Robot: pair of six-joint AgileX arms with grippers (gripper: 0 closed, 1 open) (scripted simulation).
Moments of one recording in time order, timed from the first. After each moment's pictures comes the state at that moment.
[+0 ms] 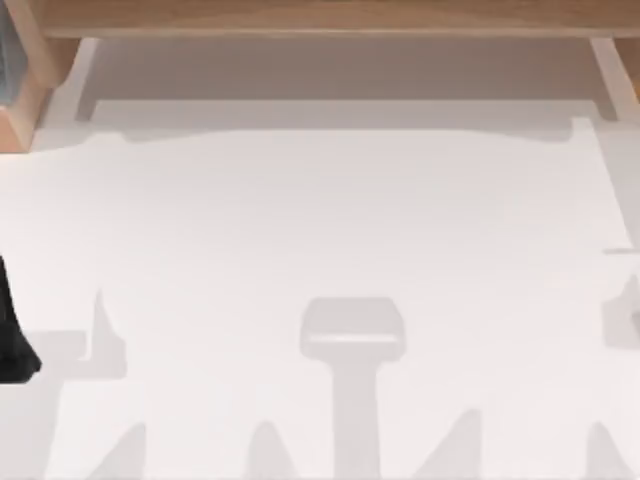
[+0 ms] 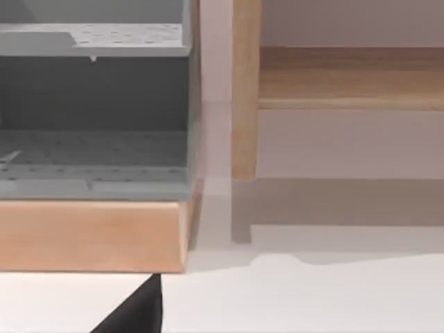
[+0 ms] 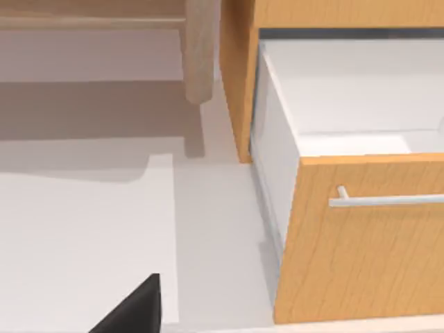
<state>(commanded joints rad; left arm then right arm) 0.00 0.00 0.00 0.00 0.00 0.00 -0.12 0.36 0.34 -0.25 0.01 -0.04</state>
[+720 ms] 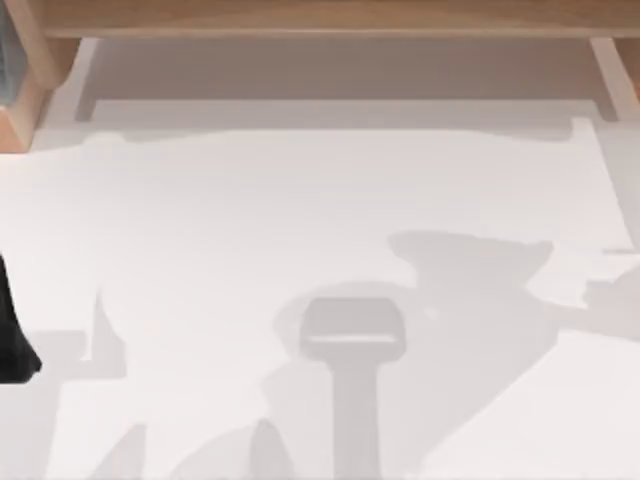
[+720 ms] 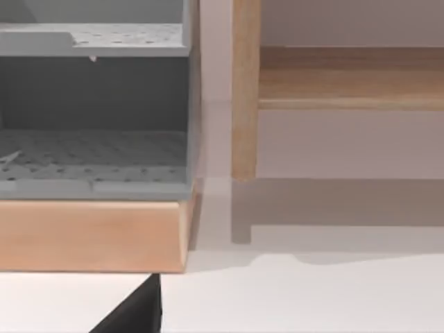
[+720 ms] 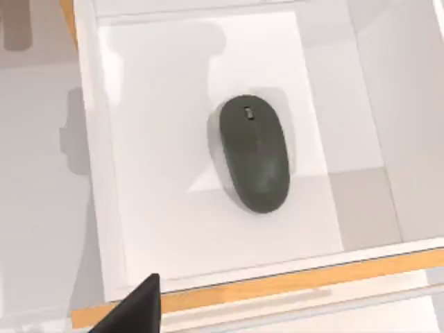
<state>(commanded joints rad) 0.00 0.00 0.00 0.00 0.00 0.00 -0.35 1.62 1.62 -0.94 0.00 -0.21</state>
